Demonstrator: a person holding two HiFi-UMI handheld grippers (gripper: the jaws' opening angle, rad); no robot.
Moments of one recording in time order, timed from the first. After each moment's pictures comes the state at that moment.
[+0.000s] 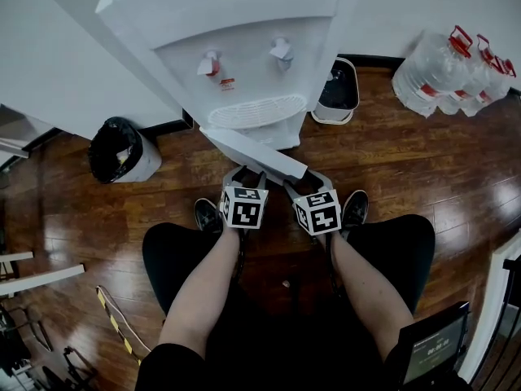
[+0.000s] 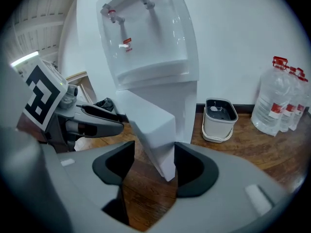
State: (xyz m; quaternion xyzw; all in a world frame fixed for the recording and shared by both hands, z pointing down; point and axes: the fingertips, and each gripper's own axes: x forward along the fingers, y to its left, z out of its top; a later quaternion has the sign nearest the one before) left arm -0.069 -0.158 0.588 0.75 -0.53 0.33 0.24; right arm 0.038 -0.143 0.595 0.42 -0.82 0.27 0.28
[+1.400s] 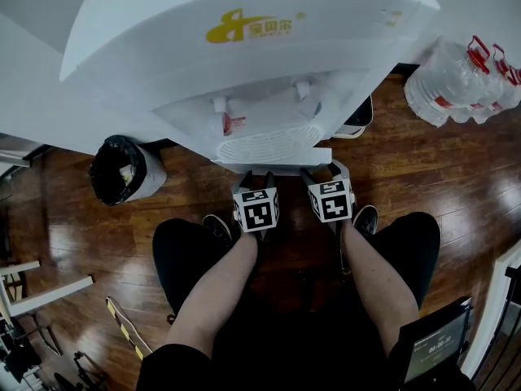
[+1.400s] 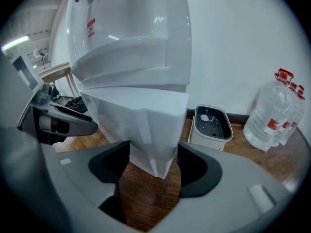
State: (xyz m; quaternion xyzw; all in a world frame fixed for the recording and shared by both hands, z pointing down) left arm -0.087 -0.226 0.600 0.68 -0.60 0.26 0.33; right arm 0.056 -0.254 0.619 0.46 -0.79 0.23 0.32
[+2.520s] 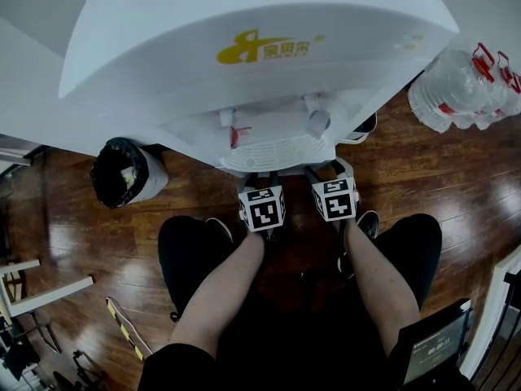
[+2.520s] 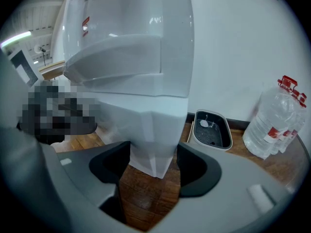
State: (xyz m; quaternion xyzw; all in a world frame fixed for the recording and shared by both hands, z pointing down) left arm -0.085 -0.248 0.599 0.67 -0.61 0.24 0.34; right arm 0.056 -0.278 0.615 0.46 -0.79 0.22 0.33
